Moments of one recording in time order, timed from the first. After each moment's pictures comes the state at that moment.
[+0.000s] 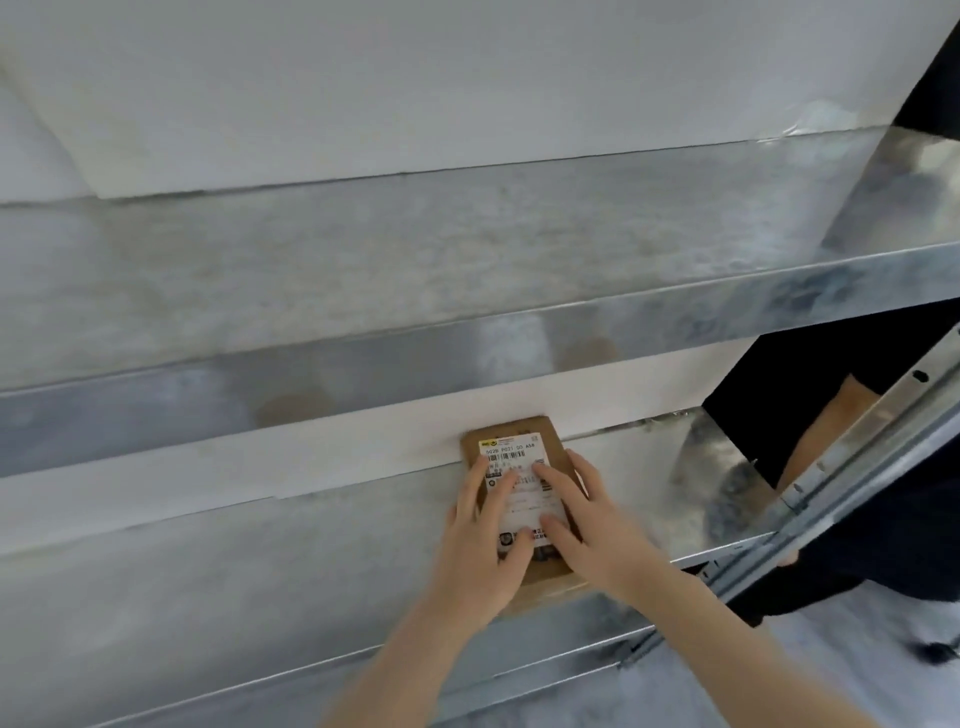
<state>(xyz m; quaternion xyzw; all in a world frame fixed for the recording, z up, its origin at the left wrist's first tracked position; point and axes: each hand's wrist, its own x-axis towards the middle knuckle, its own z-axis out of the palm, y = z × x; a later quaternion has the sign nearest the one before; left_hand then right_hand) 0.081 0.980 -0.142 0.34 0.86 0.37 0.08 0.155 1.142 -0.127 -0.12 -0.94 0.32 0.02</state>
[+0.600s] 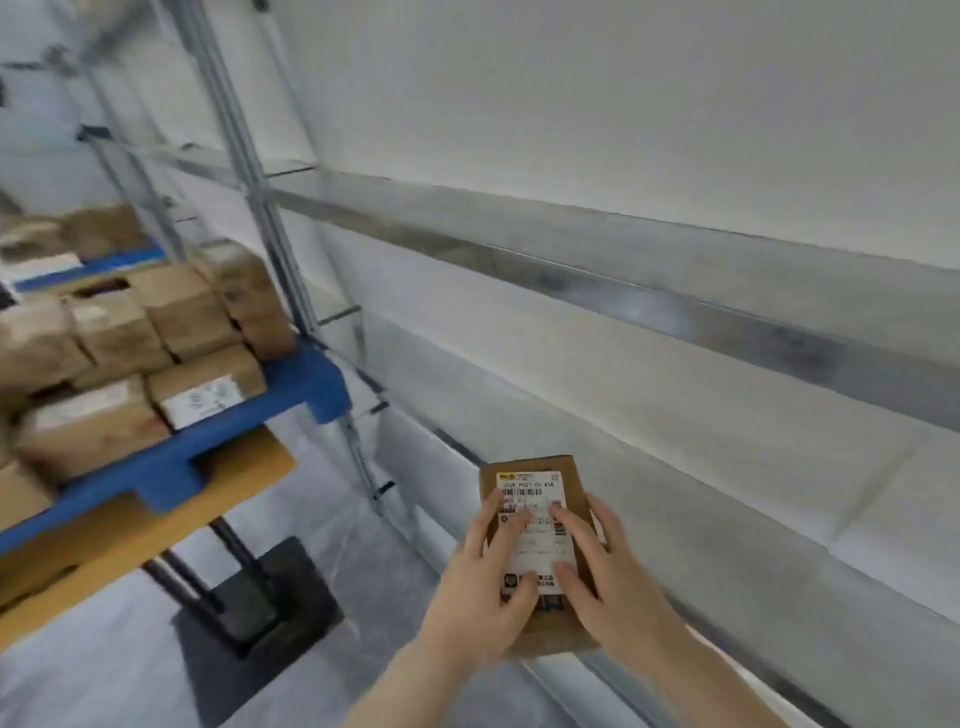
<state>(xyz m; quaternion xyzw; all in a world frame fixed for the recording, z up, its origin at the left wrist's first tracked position) 0.194 0.492 -0.083 -0.04 0.94 0.30 -0.15 0.114 0.656 -0.075 0.34 -0.87 0.34 -0.05</state>
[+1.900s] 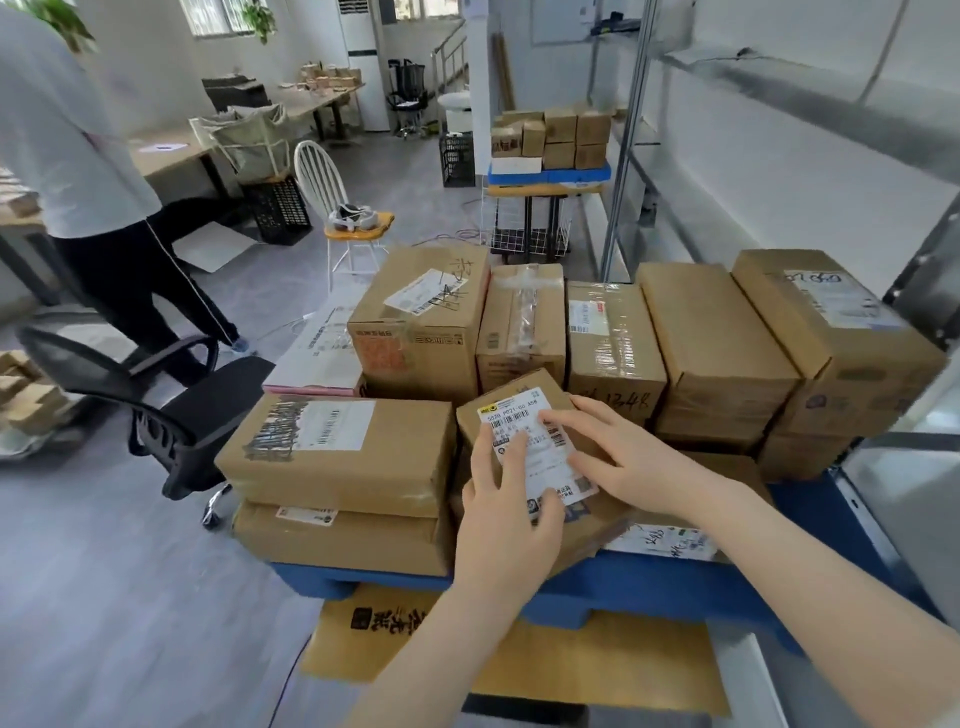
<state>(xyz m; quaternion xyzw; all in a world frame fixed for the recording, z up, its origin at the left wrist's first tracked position) 0.245 -0.165 -0.048 -0.55 0.74 0.24 -0.30 0.053 -0.200 -0.021 0.76 -0.57 0.19 -0.27</state>
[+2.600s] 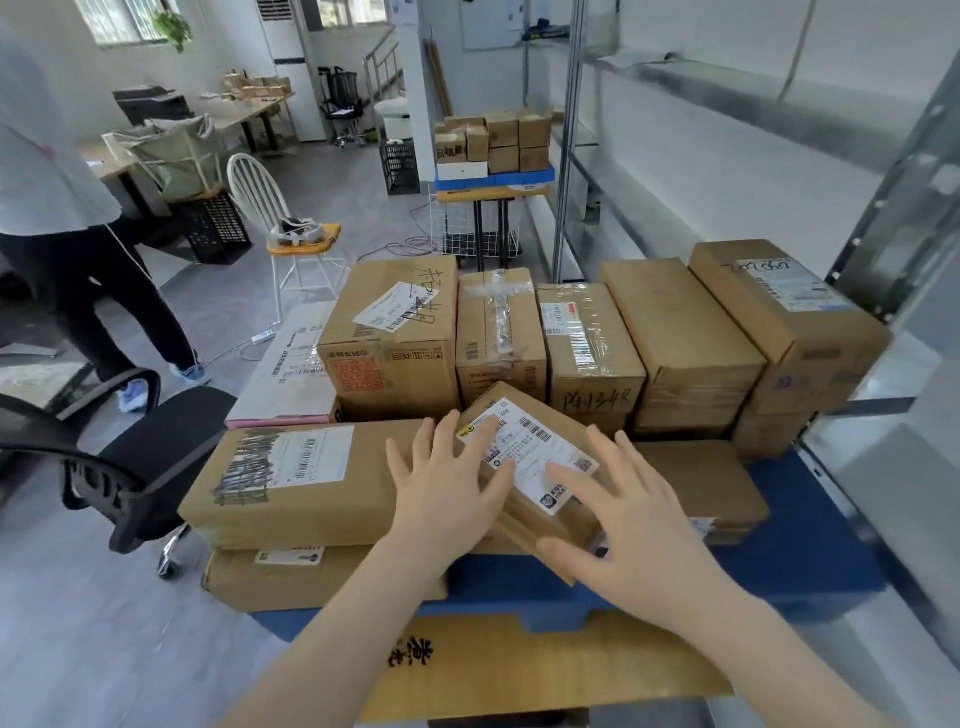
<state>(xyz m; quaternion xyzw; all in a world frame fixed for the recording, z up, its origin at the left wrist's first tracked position) 0.289 -0.233 -0.026 -0.53 0.84 0.10 -0.11 0.111 -0.116 -0.020 0.69 -0.70 0.17 -0.06</state>
